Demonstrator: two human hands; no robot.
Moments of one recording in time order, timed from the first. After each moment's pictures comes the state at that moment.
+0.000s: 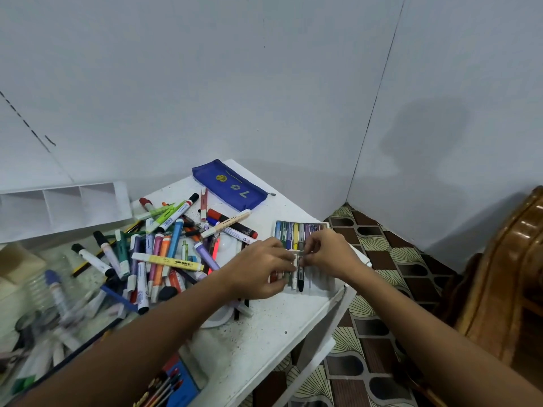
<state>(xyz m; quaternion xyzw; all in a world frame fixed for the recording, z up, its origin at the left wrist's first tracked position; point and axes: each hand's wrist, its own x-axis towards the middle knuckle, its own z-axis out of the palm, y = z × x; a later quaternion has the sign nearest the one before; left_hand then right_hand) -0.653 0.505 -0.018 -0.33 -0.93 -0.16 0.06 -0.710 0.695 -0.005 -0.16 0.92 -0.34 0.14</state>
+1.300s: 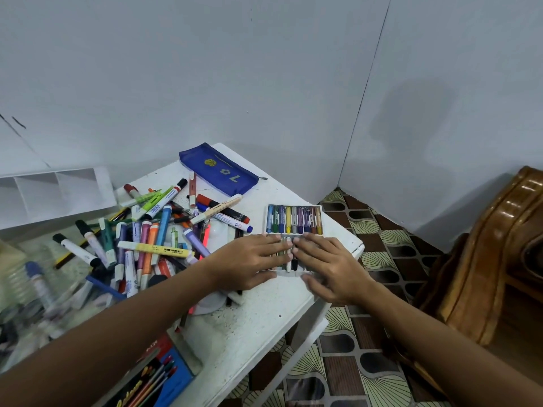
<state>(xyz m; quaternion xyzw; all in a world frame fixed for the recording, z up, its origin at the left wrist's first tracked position) -0.656 0.485 -0.044 -0.46 -0.88 -0.06 0.12 -0.685 0.742 -0.070 -0.49 0.85 -0.14 -0.15</state>
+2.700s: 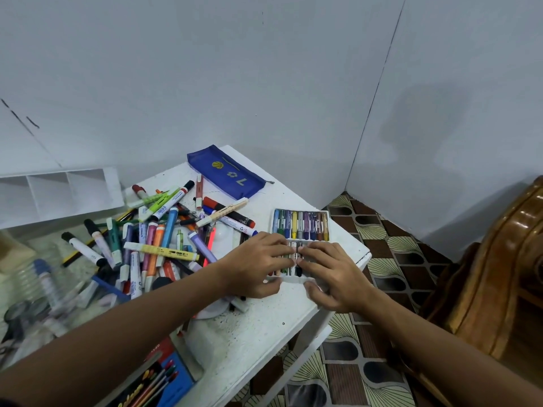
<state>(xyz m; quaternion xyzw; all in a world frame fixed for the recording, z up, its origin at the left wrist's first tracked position) -0.655 0.498 -0.038 -0.41 -0.90 -0.09 0.11 -0.690 0.735 -0.079 -0.50 0.82 -0.20 -0.19</state>
